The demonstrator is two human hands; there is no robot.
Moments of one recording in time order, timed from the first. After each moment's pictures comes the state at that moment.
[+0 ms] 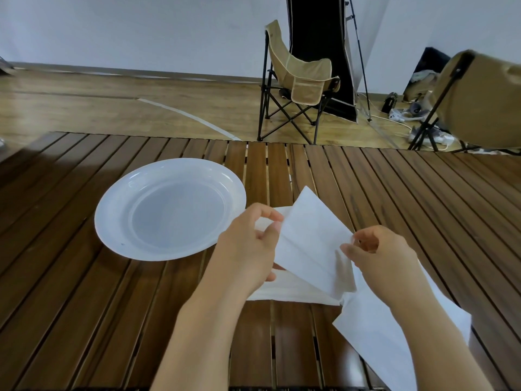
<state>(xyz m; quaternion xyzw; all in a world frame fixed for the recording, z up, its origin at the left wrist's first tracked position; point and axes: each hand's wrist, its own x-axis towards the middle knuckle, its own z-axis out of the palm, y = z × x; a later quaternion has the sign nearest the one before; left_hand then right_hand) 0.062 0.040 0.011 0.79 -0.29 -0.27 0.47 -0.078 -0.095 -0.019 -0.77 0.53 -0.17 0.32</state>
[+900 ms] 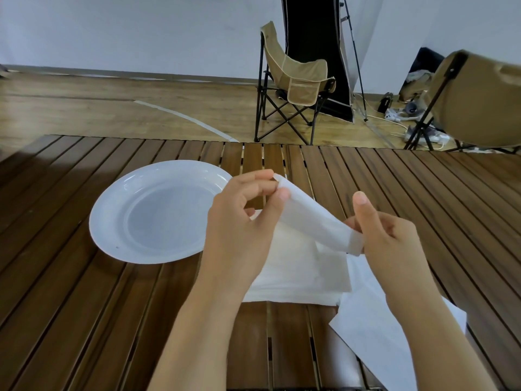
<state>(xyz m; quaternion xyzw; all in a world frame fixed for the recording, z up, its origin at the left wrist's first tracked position) 0.063 0.031 0.020 0.71 -0.34 -0.09 0.61 -0.072 -0.079 0.009 -0.72 0.43 -0.32 0.44</state>
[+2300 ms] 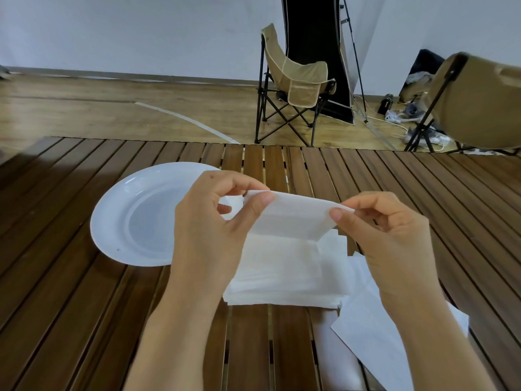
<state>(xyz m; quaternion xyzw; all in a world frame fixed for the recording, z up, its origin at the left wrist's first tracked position) 0.078 0.053 0.028 0.73 -0.37 0.03 0.57 -0.069 -0.075 0.017 -0.71 0.32 -0.42 0.47</state>
